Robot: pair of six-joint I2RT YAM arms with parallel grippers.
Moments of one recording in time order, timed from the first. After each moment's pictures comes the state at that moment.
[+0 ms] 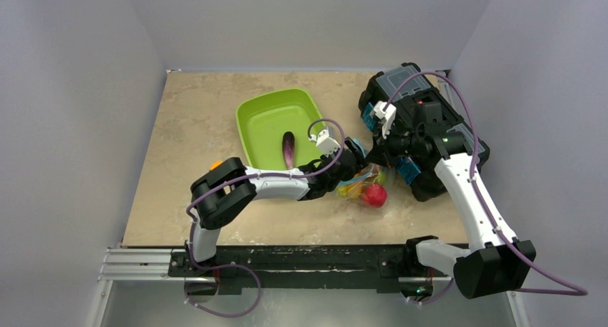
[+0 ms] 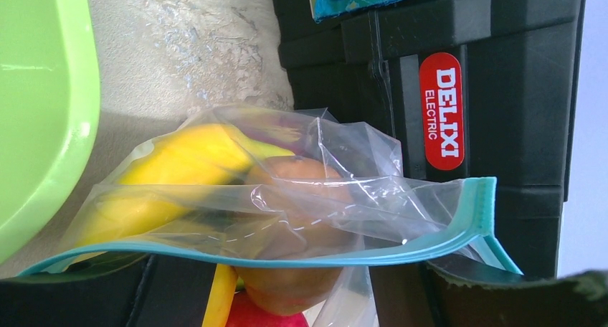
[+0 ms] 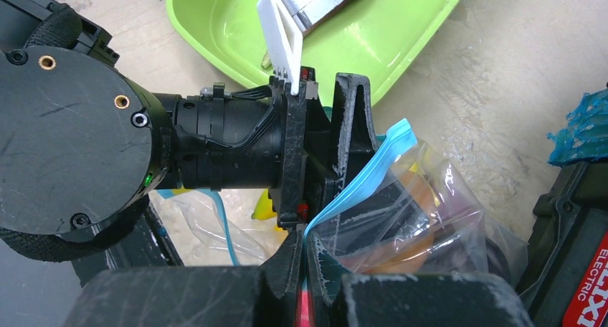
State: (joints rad) left arm -1.08 1.96 1.23 0.26 -0.50 -1.32; right arm 0.17 1.15 1.13 -0.89 -0.70 -0.47
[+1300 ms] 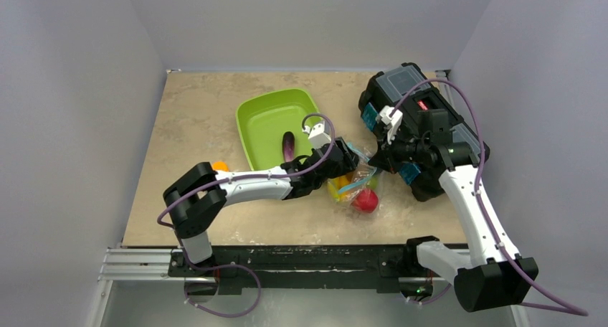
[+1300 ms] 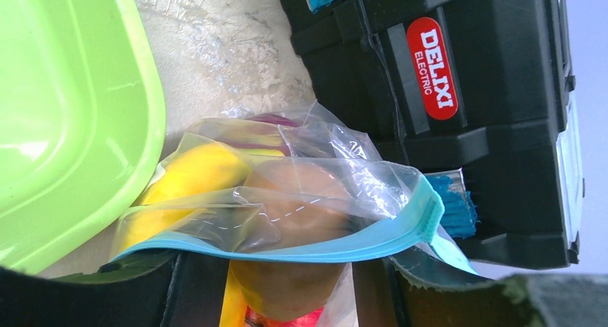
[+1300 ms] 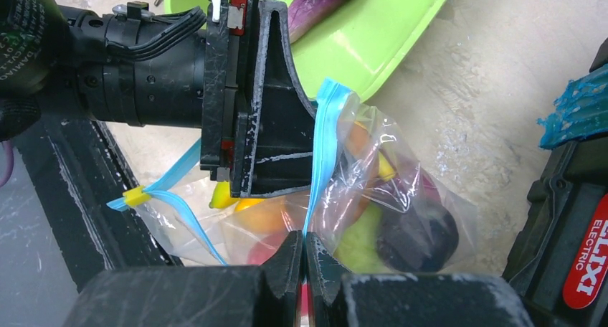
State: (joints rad) left arm -1.05 1.76 1.12 0.15 -0.43 -1.11; right arm 0.13 1.06 1.07 -0.87 -0.70 -0.45
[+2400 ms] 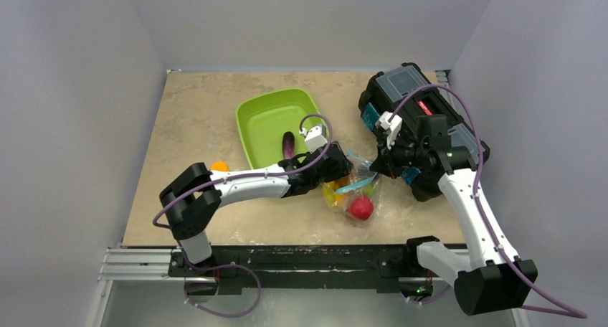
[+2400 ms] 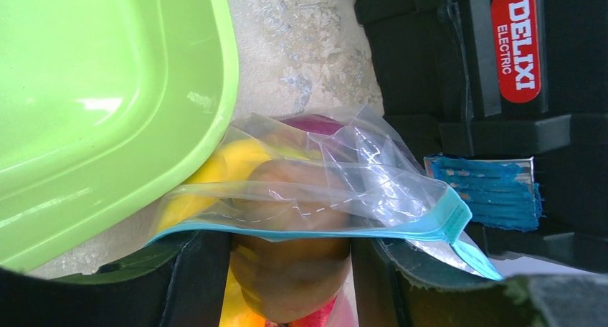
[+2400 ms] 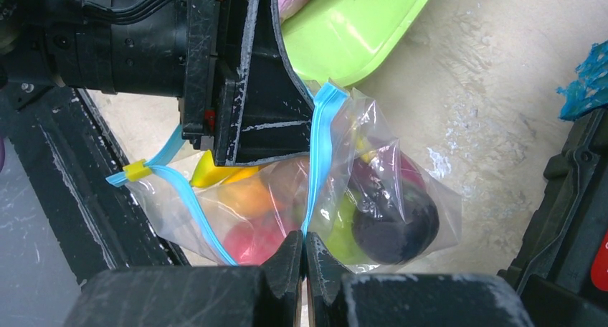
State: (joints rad) left arm -1.05 1.74 1.15 -0.06 -0.41 -1.15; right arm 0.13 1.04 1.02 -0.87 -0.67 -0.45
